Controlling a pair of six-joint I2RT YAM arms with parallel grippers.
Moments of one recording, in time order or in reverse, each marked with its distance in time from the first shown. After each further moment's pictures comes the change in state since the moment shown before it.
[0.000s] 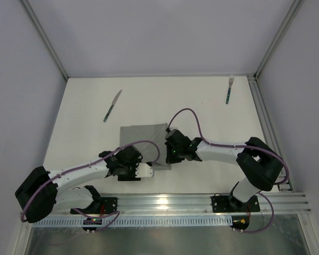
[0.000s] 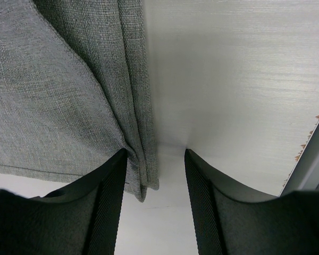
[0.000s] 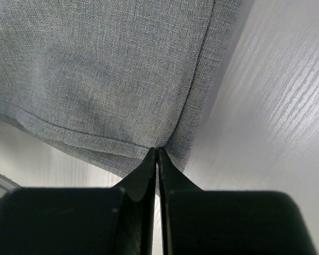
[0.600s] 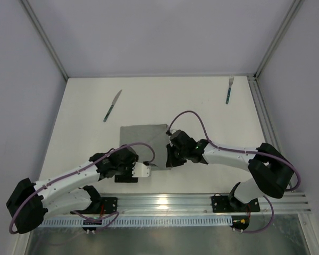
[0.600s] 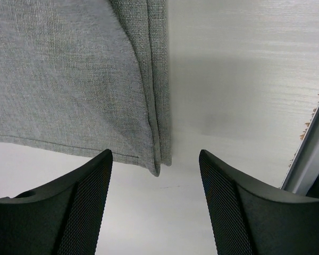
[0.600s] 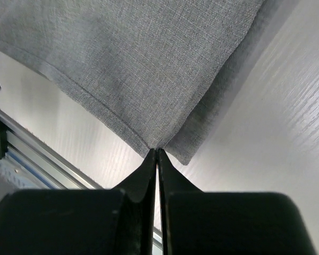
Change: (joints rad) left arm 0.000 -0.167 0.002 -0.071 -0.032 0.025; right arm 0.000 -0.118 -0.040 -0.022 -0.125 -0.052
